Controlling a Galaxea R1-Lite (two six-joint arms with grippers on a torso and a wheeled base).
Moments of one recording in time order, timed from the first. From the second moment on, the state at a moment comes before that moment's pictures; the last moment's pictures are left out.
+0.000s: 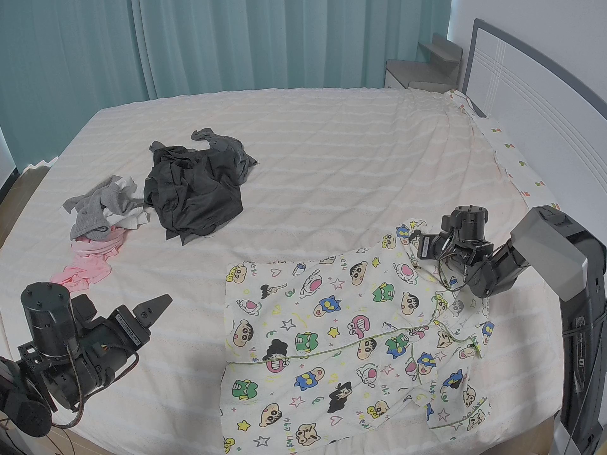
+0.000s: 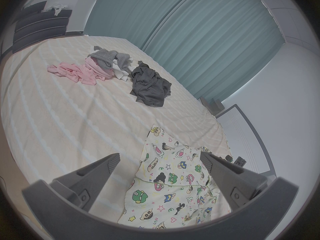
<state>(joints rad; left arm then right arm) -0.36 1.46 -0.14 -0.95 0.15 -0.83 0.18 2.48 -1.32 -0.84 -0.06 0.13</state>
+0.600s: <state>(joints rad) -0.36 1.46 -0.14 -0.95 0.15 -0.83 0.05 2.48 -1.36 -0.83 -0.06 0.13</state>
